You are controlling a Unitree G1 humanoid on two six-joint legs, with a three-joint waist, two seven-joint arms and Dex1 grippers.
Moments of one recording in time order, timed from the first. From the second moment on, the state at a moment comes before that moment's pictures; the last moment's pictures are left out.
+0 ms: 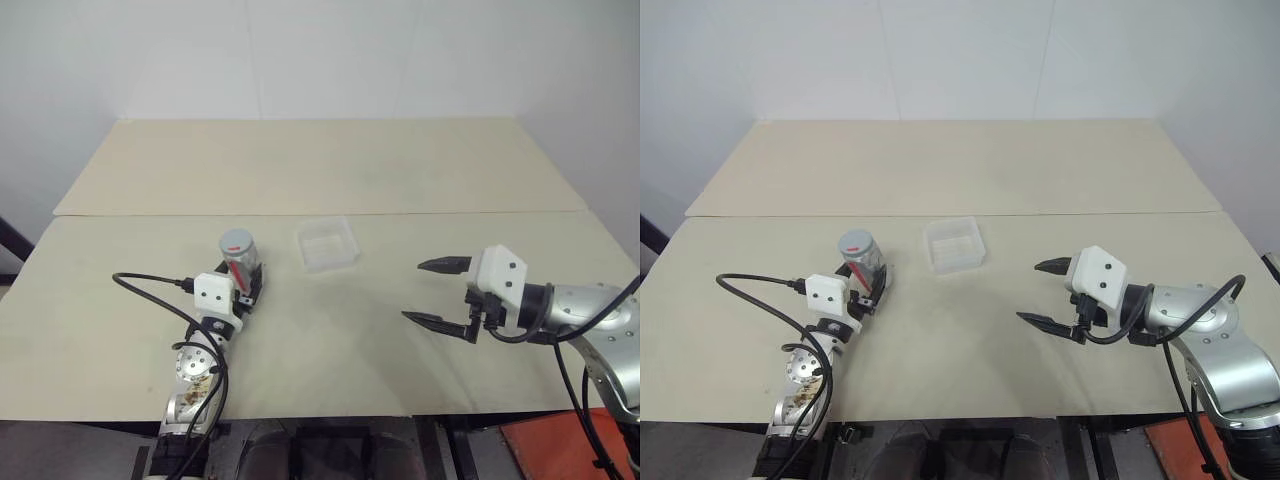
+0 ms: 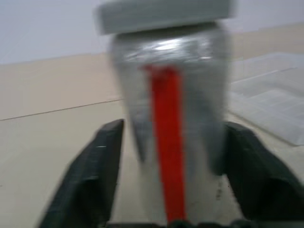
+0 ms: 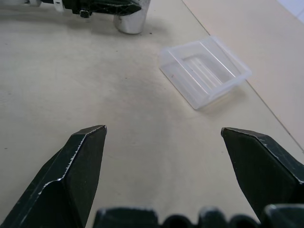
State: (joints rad) left arm -0.11 0.16 0.07 0.07 -0.07 -0.19 -0.22; right arm -0.16 -0.89 -0.10 -0.48 0.40 0.40 0.96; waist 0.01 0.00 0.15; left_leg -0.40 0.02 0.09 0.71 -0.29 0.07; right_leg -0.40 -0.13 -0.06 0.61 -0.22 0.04
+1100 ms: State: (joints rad) left arm -0.10 0.28 -0.03 -0.21 -0.28 0.11 -0.54; right arm -0.57 -0.27 0.26 -0.43 0.34 0.69 0.49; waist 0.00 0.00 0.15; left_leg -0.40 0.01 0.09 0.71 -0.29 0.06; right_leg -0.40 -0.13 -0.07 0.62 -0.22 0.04
